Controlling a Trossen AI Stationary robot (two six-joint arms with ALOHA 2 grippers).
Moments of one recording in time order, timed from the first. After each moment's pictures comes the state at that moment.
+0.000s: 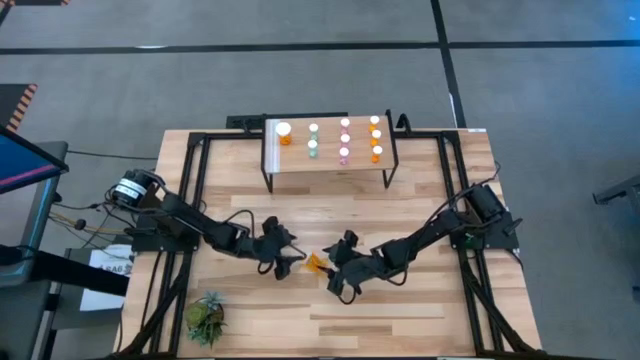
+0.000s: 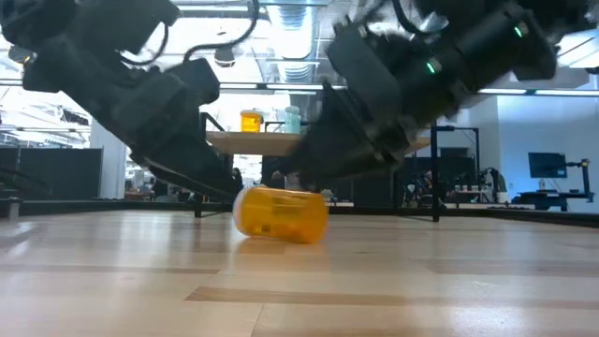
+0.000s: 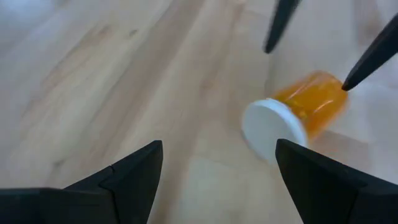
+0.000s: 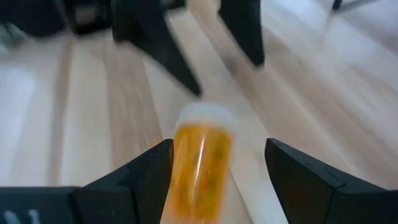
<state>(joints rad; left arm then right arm) -0.32 1.62 0.55 0.35 -0.40 -0.50 0.39 1.94 0.95 0.35 0.56 0.52</state>
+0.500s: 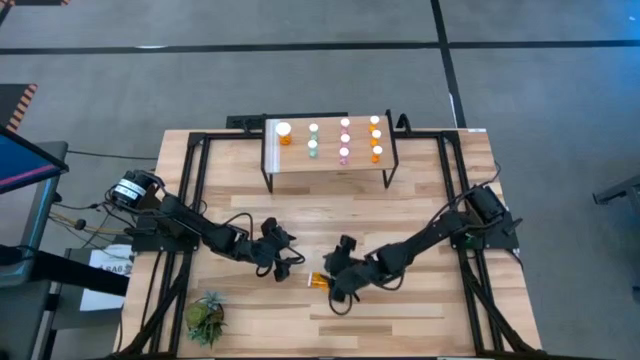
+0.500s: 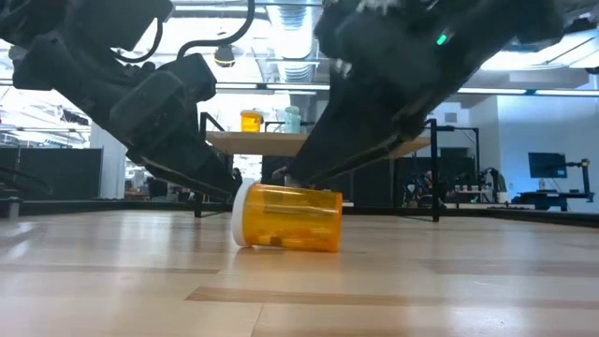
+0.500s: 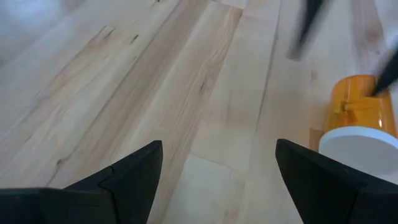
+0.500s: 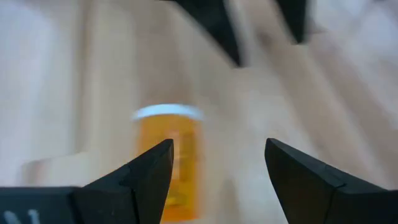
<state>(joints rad) -0.36 1.62 0.56 0.36 -0.46 -0.52 0.42 1.94 1.09 0.06 0.50 0.47</state>
